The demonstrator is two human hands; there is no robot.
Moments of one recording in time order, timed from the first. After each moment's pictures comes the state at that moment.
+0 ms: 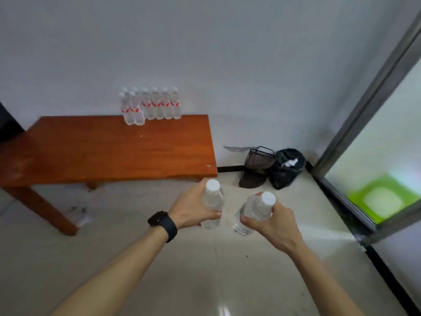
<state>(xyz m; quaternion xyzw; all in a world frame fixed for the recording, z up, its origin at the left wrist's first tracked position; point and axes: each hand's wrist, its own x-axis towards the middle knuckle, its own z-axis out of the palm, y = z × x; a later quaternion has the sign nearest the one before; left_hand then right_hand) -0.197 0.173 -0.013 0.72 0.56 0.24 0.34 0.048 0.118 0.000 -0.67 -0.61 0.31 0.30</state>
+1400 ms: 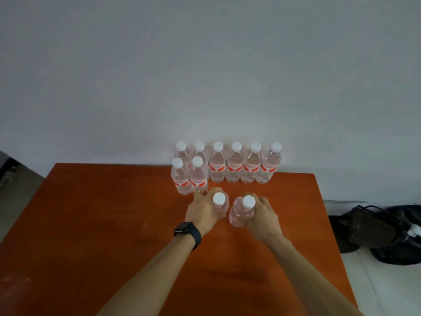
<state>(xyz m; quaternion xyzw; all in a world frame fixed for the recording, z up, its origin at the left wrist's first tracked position) -0.552 0.841 -0.131 0.61 0.71 0.18 0.30 -0.363 0.851 -0.120 -0.66 -0.66 0.34 0.12</state>
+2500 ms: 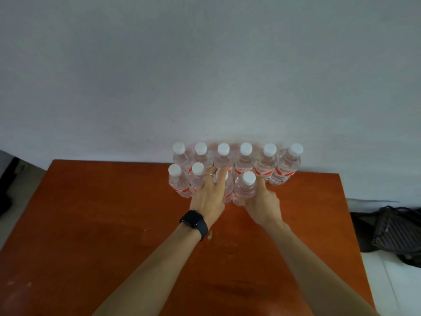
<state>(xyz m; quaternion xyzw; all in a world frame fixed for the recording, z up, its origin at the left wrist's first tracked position) -0.548 0.930 -0.132 0.69 0.70 0.09 0.12 -0.390 0.952 -0.157 -0.65 -0.66 0.34 0.16</state>
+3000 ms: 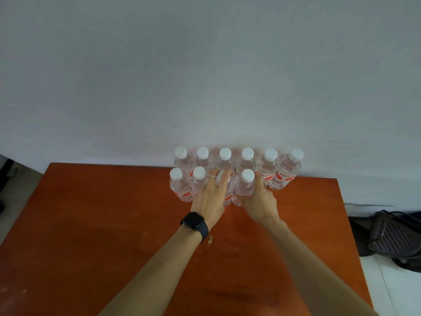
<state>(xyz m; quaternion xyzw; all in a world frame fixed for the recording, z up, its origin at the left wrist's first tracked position) -0.558 0.935 -0.133 0.71 0.69 0.10 0.14 -0.404 0.966 -0.159 -0.66 -0.63 0.36 0.17</state>
